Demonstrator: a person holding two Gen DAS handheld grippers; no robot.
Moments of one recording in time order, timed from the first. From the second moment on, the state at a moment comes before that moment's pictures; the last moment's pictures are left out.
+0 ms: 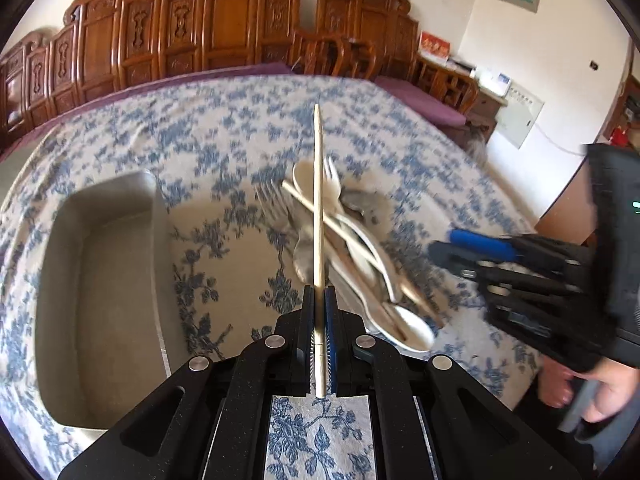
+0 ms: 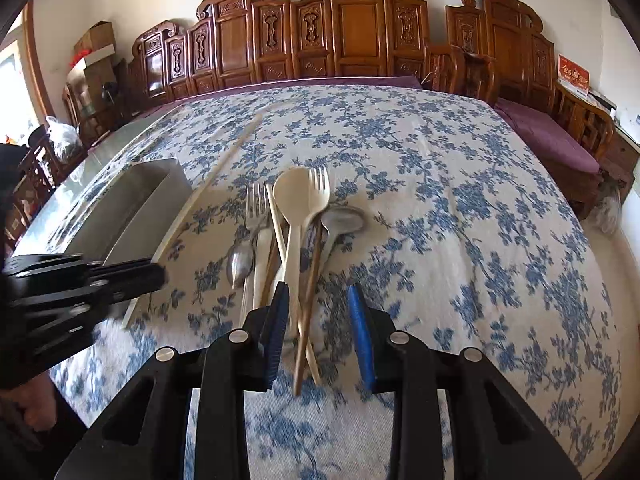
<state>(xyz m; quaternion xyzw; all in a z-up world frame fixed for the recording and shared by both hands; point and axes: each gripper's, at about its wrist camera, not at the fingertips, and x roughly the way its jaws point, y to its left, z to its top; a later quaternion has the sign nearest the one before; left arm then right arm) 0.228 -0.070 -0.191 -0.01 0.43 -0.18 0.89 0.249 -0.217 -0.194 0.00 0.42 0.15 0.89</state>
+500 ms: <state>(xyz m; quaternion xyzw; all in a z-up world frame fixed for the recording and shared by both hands) 0.214 -0.048 -0.169 -0.03 0.41 -0.17 0.89 0.303 -0.187 -0.230 0.01 0.48 0.14 0.87</state>
